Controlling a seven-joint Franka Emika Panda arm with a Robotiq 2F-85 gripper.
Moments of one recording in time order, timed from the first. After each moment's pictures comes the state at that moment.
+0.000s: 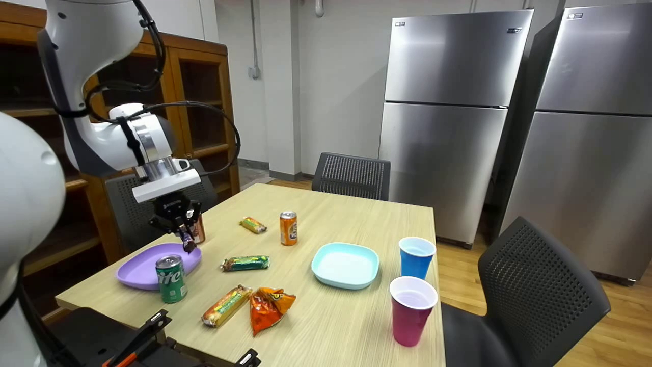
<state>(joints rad) 0.41 0.43 0.18 -2.27 -0.61 2.53 0.02</state>
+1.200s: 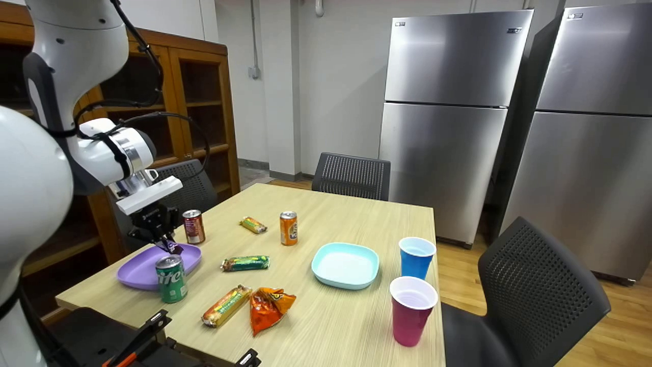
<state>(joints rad) 0.51 0.55 0.20 -2.19 -0.82 2.55 0.01</state>
